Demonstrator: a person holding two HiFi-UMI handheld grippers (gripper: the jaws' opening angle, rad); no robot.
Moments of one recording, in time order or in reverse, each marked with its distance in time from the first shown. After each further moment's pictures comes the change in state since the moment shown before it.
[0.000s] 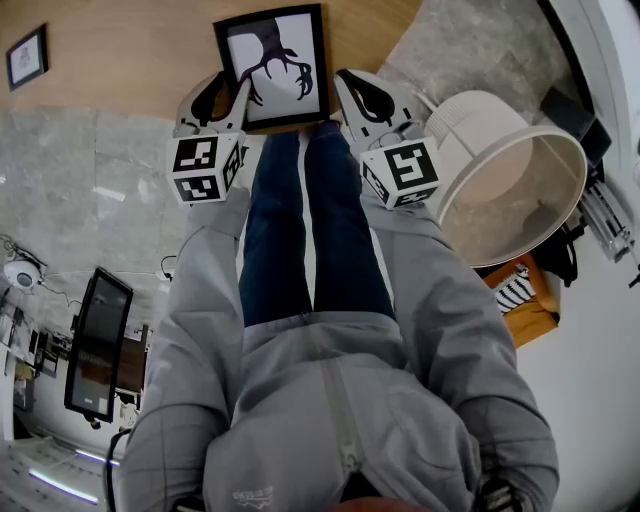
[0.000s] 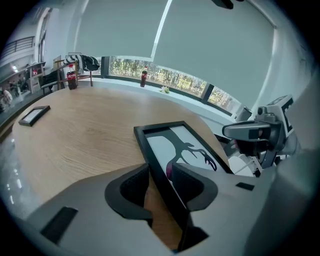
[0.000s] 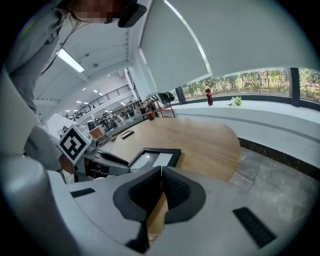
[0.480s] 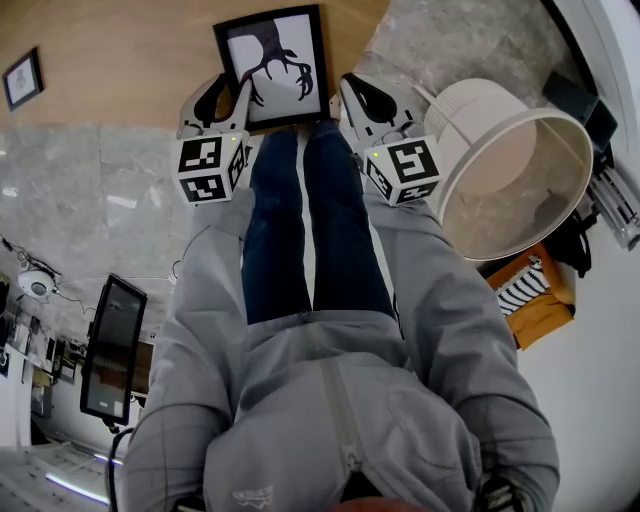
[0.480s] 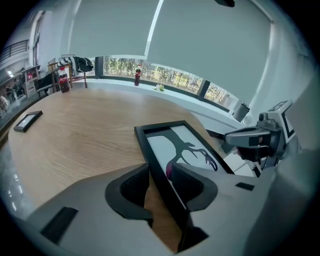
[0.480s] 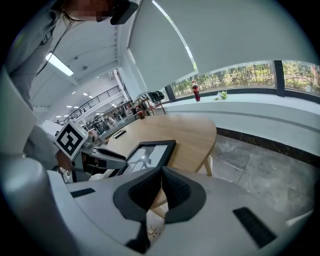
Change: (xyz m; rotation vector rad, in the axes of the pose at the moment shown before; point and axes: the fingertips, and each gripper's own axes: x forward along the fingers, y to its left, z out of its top) left arm 0.022 -0.052 0.005 0.041 0.021 -0.009; right arm -0.044 -0.047 -0.038 0.093 0.014 -0.070
